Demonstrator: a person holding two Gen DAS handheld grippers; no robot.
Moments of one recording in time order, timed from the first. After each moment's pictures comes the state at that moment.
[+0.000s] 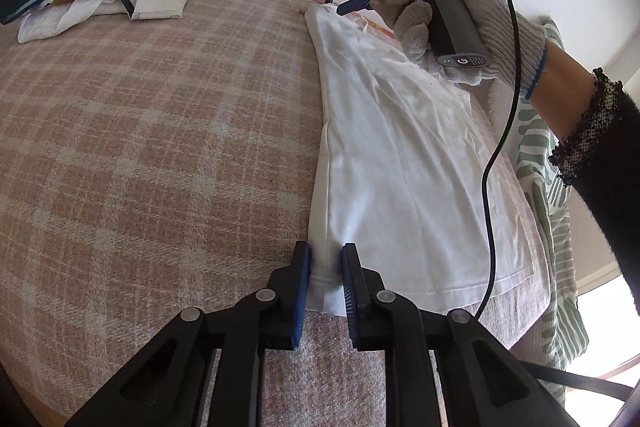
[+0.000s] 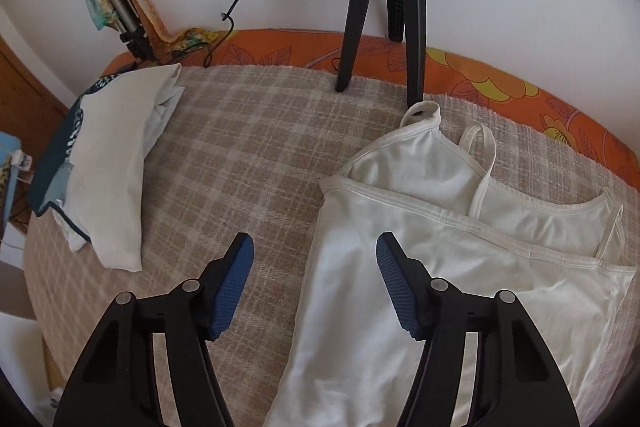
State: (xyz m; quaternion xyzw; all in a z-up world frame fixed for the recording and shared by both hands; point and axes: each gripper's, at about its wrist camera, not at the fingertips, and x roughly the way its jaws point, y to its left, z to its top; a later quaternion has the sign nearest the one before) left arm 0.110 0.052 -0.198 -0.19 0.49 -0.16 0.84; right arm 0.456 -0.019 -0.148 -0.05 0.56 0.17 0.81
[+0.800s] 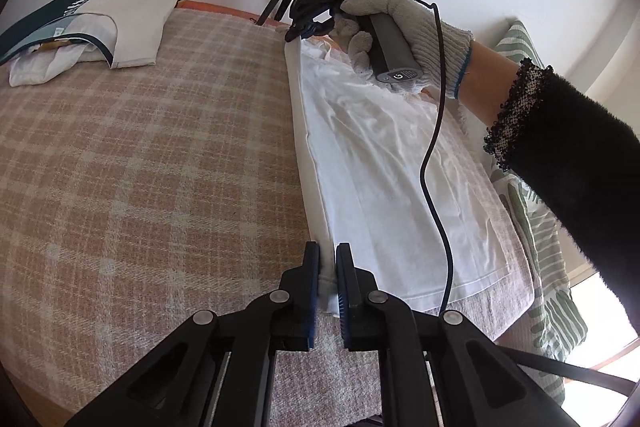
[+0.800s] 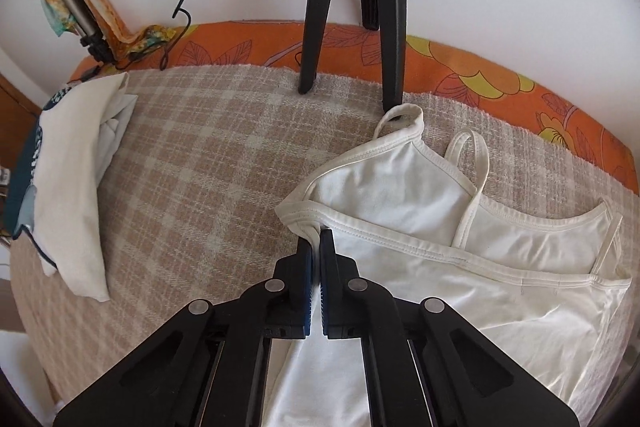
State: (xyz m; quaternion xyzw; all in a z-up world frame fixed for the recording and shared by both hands) left arm 0.100 0.047 -0.158 -0.17 0.45 -0.19 0.86; right arm 0.485 -0.057 -0.145 -0.02 0.57 0.15 0.80
